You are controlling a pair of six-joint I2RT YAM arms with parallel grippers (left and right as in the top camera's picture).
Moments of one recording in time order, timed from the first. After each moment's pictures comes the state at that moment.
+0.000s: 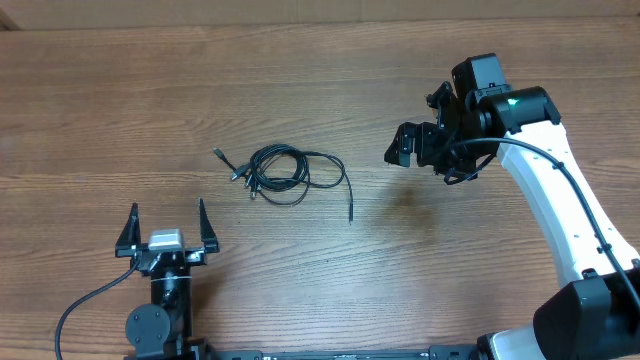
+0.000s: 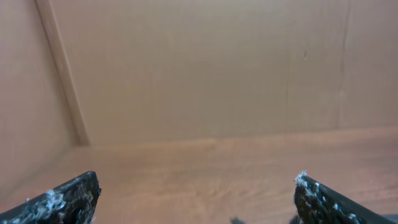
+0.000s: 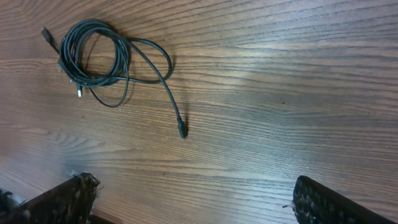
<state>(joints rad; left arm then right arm) 0.13 0.01 0.01 0.15 0.04 0.11 0.19 1.65 1.48 -1.17 -0.38 0.29</state>
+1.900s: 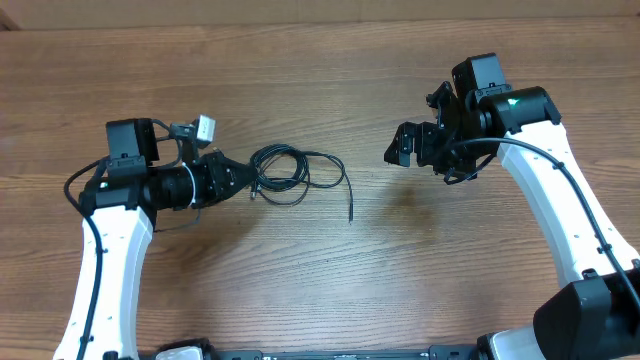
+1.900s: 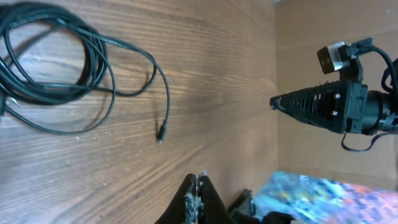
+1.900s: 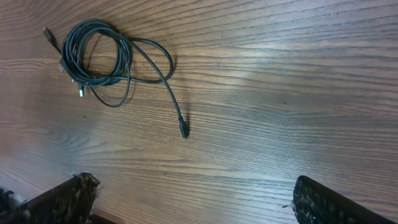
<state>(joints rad) 0.13 1.35 1.02 -0.79 0.96 -0.25 0.19 1.65 1.48 -1.17 -0.39 0.29</state>
